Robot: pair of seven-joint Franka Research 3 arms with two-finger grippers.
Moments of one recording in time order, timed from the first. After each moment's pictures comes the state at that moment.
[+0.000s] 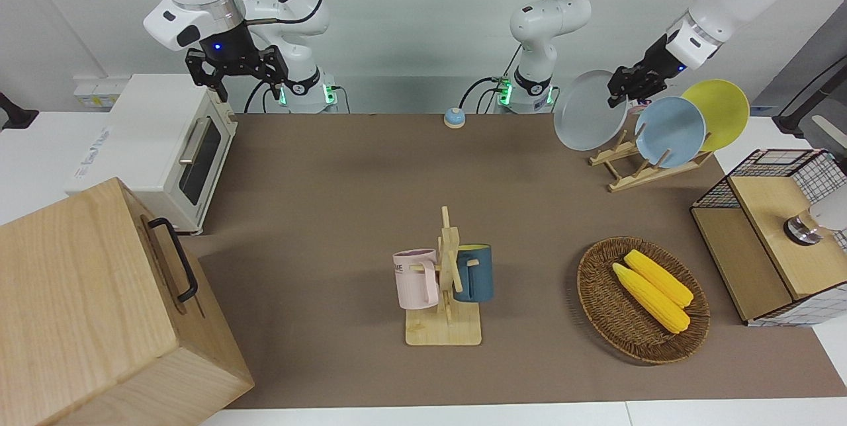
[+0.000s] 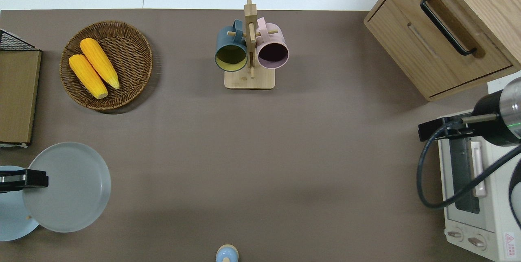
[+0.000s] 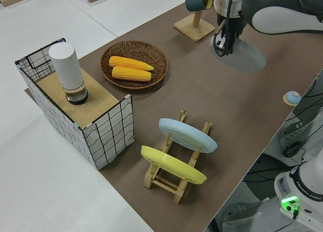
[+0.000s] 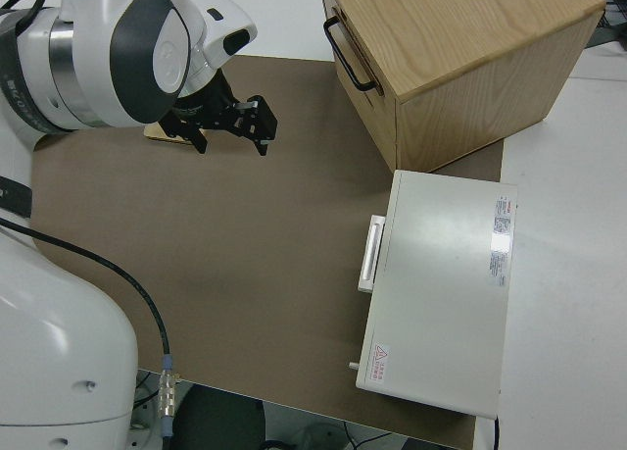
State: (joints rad) left arm 0.35 -0.27 -0.11 -2.01 -0.39 1.55 0.17; right arm -0.08 -0.02 0.19 -1.50 0.00 1.41 0.06
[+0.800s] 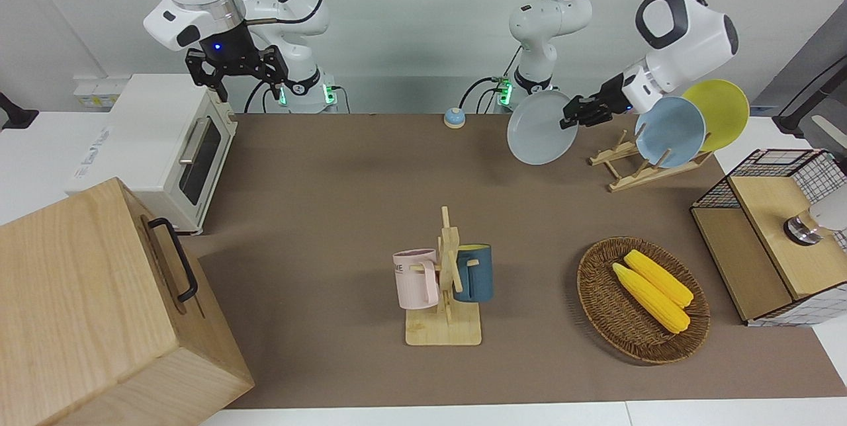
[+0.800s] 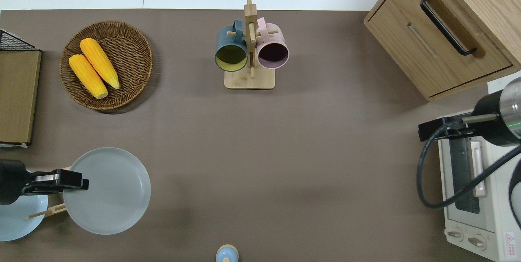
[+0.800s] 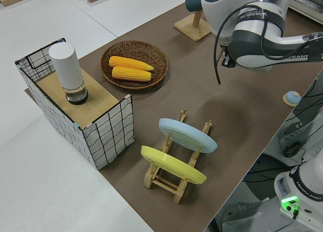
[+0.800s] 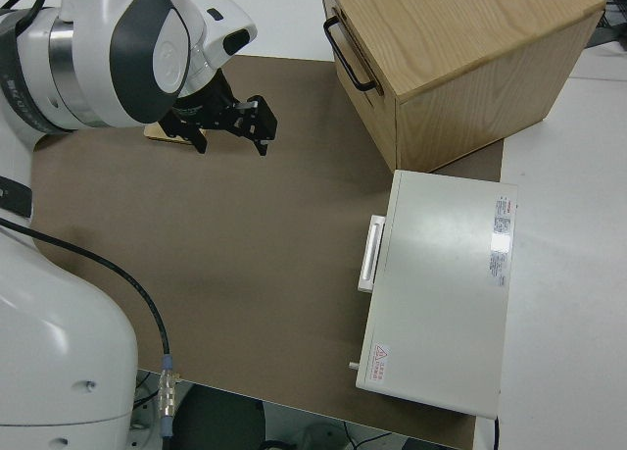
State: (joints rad) left arm 0.26 -0.23 -0.12 -2.23 -0.58 1.67 0.20; right arm -0.08 -0.02 0.19 -1.50 0.00 1.41 0.06
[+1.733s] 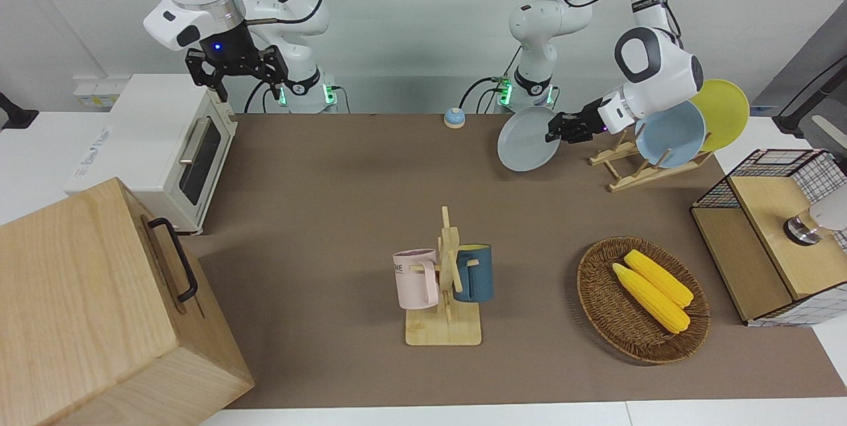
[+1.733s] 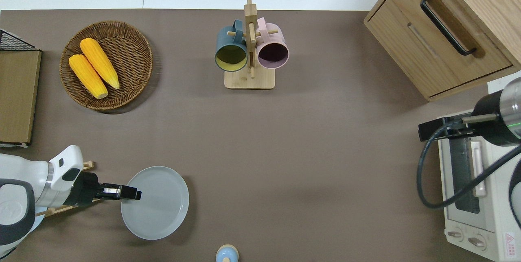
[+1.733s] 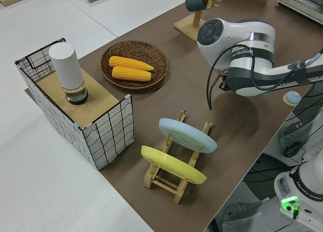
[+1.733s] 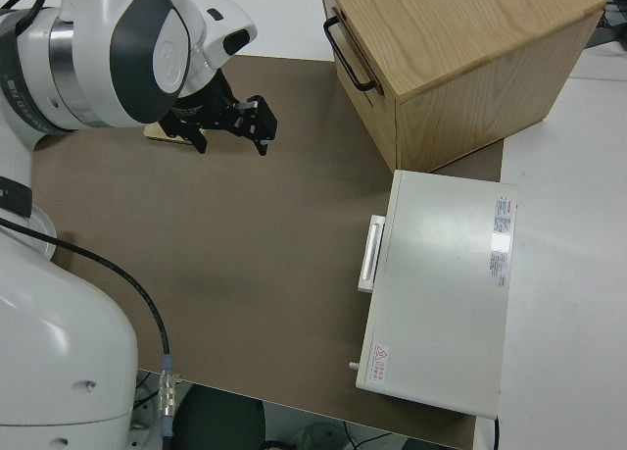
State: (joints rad) left arm 0.26 -0.18 -0.11 -2.40 -0.61 1.80 0.48; right arm -0.08 -0.02 0.19 -1.50 0.00 1.41 0.06
